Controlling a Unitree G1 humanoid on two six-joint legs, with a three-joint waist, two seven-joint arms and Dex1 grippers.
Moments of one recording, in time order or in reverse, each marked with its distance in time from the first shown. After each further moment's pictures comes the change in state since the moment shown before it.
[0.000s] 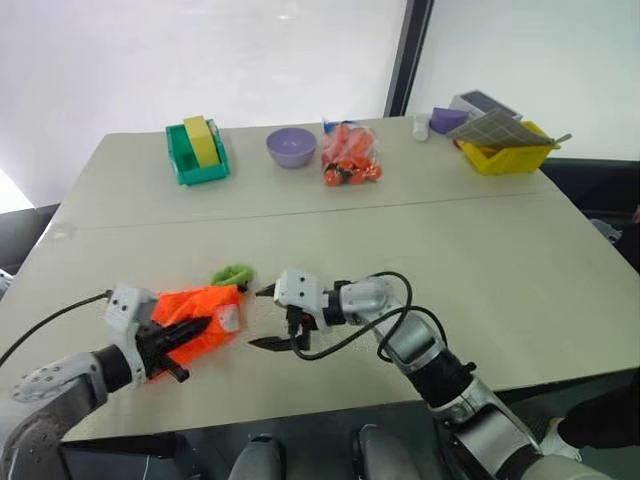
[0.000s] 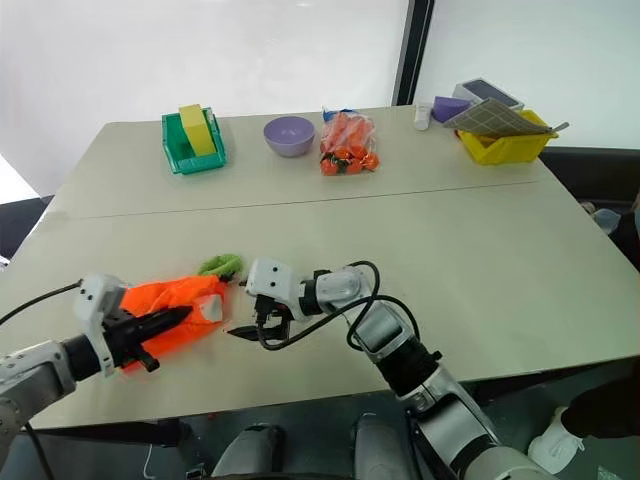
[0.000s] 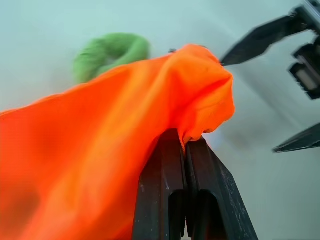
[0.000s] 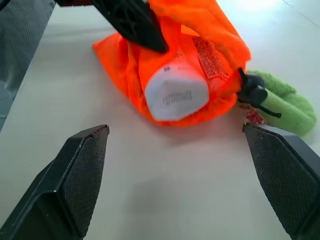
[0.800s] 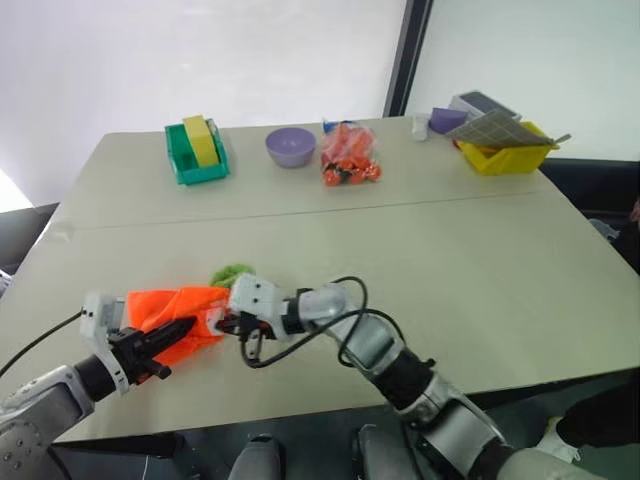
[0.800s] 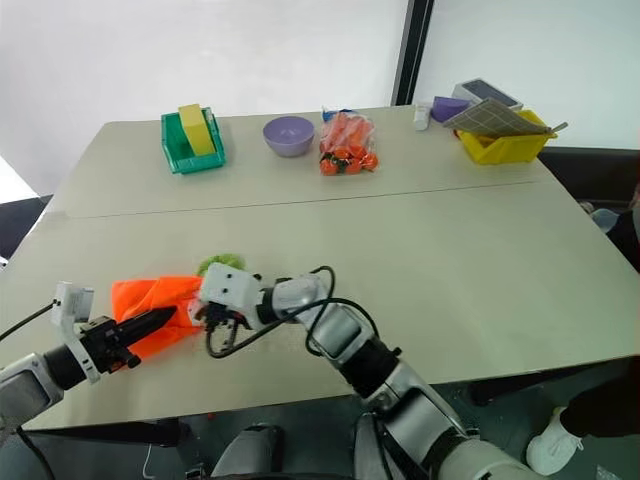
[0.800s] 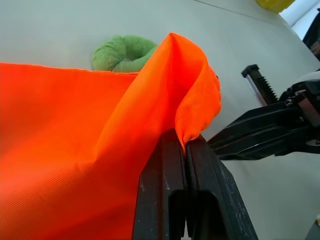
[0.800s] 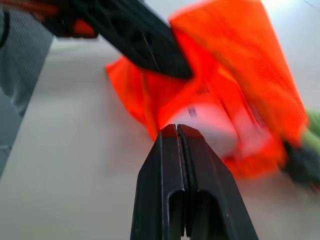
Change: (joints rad) left arm 0.009 -0.053 0.072 0.084 -0.175 0.048 0.001; right arm -0.121 0.250 0.124 0.178 -0.042 0.062 -0.157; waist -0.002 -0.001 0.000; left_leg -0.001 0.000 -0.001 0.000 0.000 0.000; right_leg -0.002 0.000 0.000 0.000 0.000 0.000
